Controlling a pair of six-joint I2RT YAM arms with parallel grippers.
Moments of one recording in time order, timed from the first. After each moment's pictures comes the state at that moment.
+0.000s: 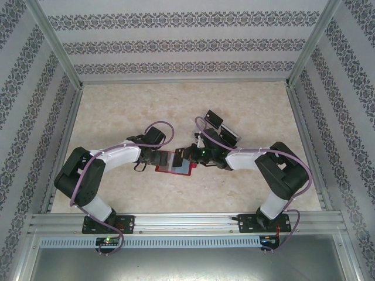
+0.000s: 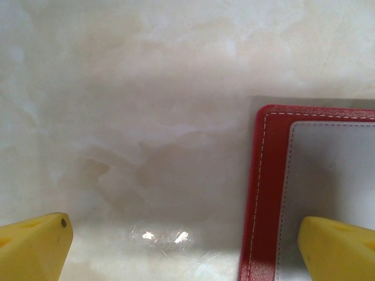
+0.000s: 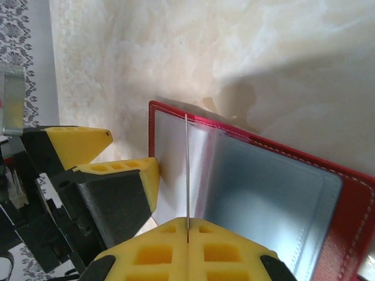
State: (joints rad) left arm -0.52 1.61 0.87 -0.54 -0.16 -0.45; right arm 0.66 1.70 0.72 0.28 -0.47 1.00
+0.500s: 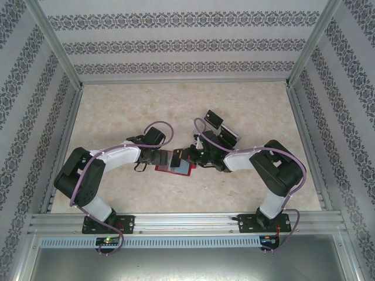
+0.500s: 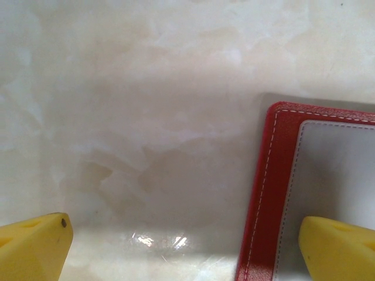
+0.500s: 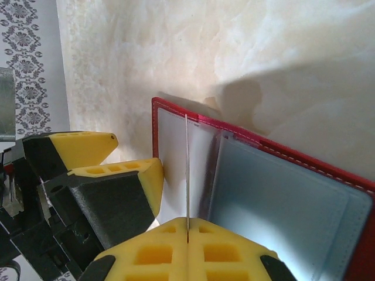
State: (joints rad) left arm -0.52 1.61 0.86 -0.52 -0.17 -0.48; right arm 0.67 1.74 0.70 0.39 -0.47 1.07
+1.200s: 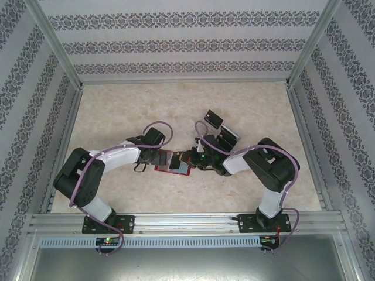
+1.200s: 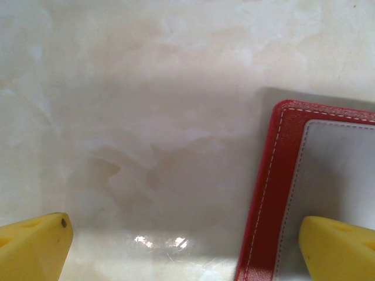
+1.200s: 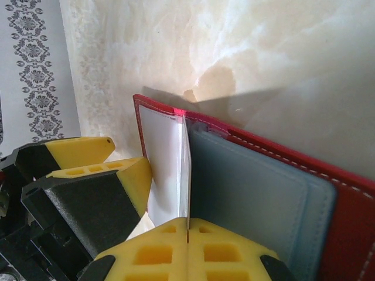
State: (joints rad) left arm -0.52 1.60 0.85 -0.52 -0.18 -0.50; right arm 0.67 1.81 0.63 0.58 -0.49 1.18
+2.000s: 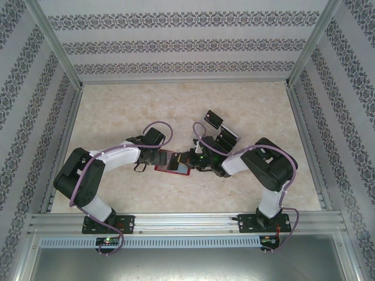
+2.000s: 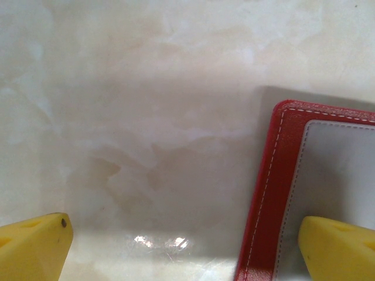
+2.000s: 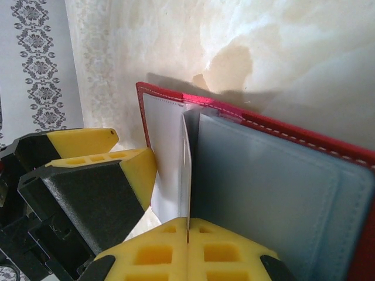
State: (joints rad) left arm -0.52 1.60 0.85 -0.52 -0.18 -0.50; right arm 0.70 1.83 0.63 0.61 -0.50 1.18
